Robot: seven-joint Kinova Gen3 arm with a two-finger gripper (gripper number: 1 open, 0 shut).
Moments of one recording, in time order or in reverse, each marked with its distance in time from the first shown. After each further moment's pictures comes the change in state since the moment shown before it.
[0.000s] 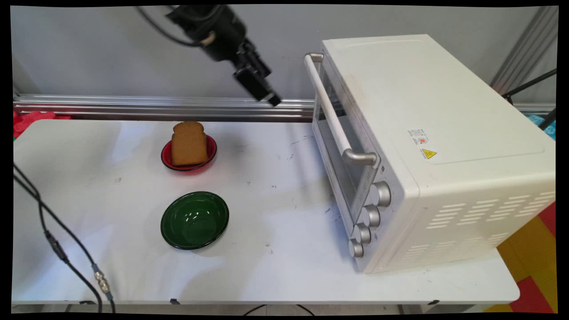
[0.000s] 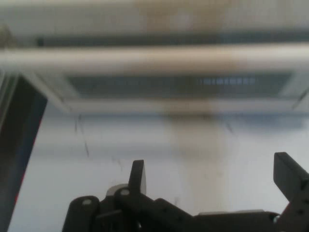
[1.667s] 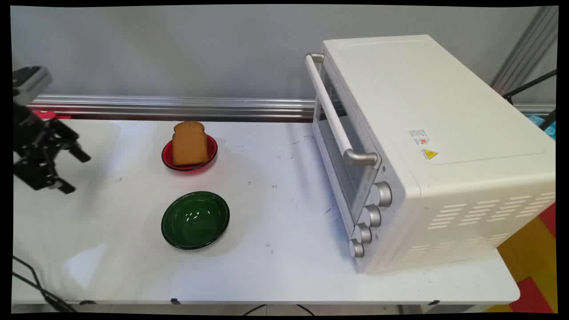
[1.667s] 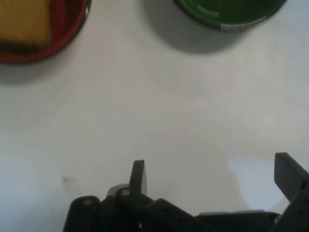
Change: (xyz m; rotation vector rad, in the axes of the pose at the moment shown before) arm -0.352 -0.021 -0.090 -0.156 -0.307 -0.020
